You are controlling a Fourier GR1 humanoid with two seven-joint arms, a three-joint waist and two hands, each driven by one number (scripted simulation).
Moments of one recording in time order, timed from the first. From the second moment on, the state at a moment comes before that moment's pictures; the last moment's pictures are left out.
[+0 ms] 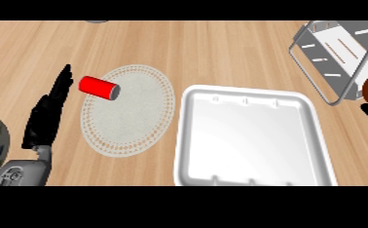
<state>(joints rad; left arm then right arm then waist) -0.12 0.35 -0.03 -1.47 -0.08 0.16 0.06 -0.28 -0.65 -0.25 -2.02 0.23 0.32 0.34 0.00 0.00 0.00</state>
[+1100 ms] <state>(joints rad) -0.18 0.30 -0.02 -1.45 -0.12 0.13 0.08 -0.66 -0.85 -0.19 -1.23 0.63 0.14 -0.12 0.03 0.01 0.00</state>
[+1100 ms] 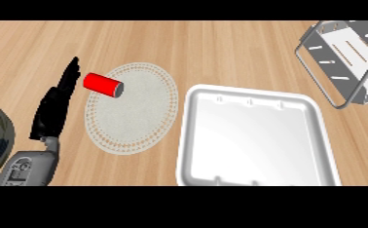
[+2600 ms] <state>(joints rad) -0.18 0.29 0.01 -1.45 -0.14 0.10 0.06 -0.99 -0.88 -0.29 -0.28 0.66 0.19 -0.56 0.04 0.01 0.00</state>
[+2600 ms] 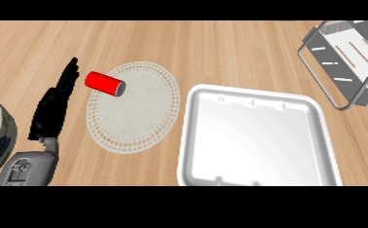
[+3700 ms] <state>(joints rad) -0.18 0.28 0.04 -1.45 -0.15 0.09 0.05 -0.92 -1.23 -0.50 -0.09 0.49 0.48 -0.57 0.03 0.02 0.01</state>
